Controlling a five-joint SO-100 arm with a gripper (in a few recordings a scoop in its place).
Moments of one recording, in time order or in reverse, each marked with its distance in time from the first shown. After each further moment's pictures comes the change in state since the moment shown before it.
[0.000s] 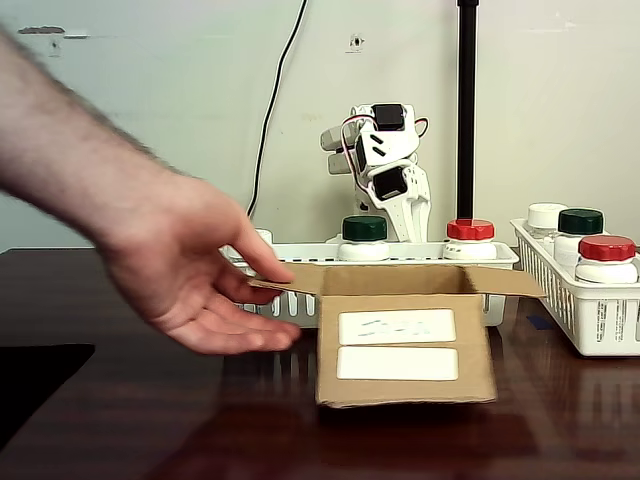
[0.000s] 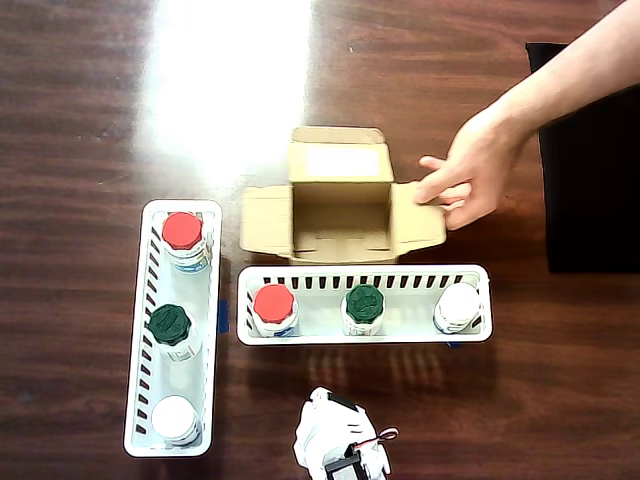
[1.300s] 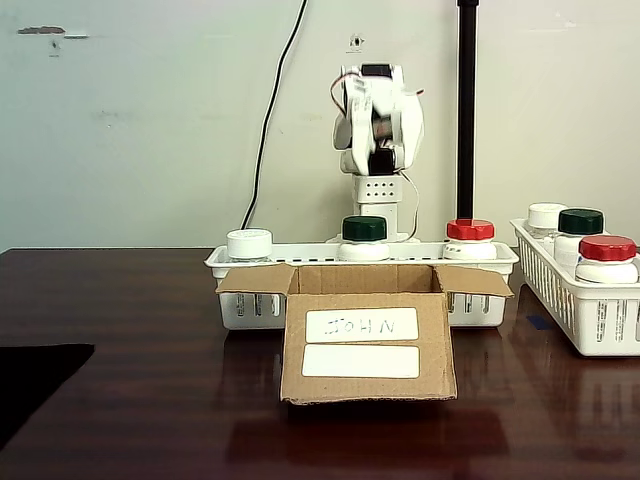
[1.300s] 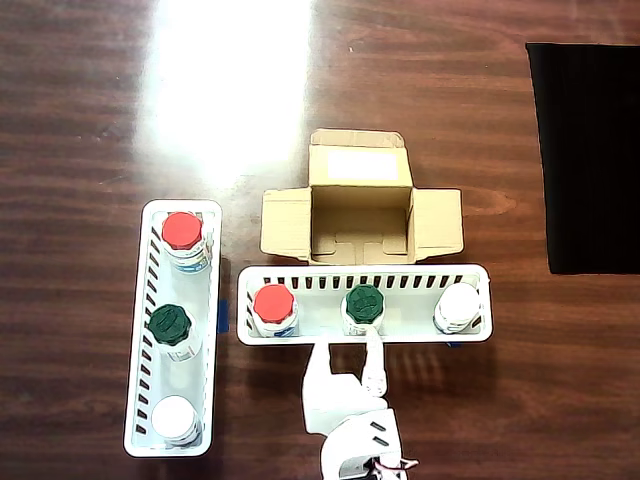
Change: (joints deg) arm 8.4 -10.4 -25.2 -13.2 53.3
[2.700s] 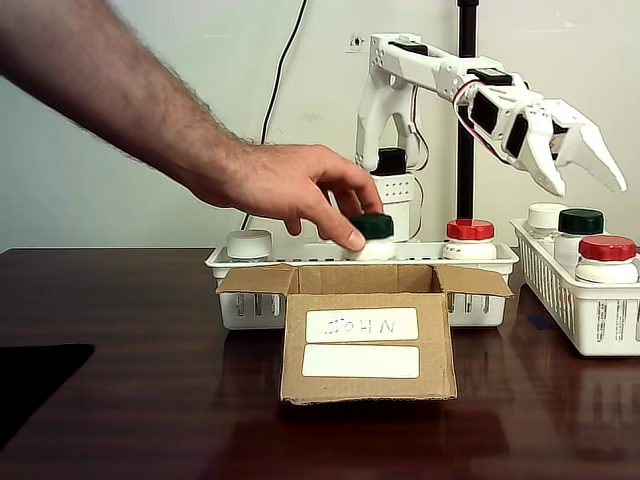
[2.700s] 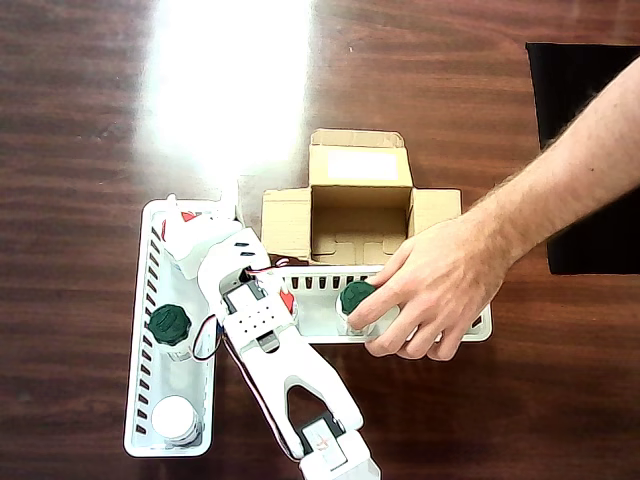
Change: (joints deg) arm -17.8 -98.8 -57.6 -44.1 -7.3
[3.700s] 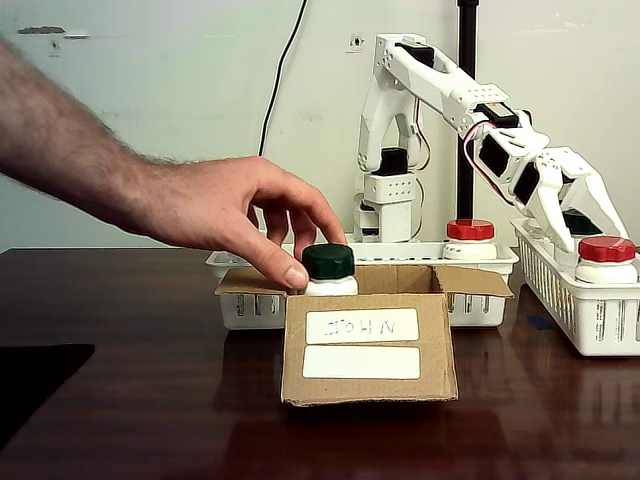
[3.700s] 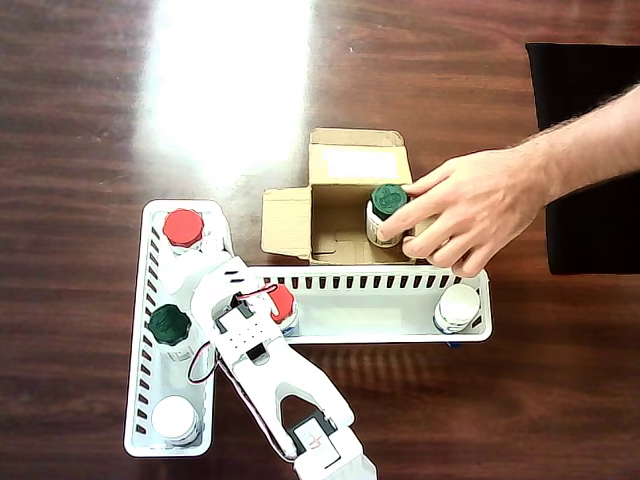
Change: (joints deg) arm -3.3 -1.6 12.9 -9.6 -0.4
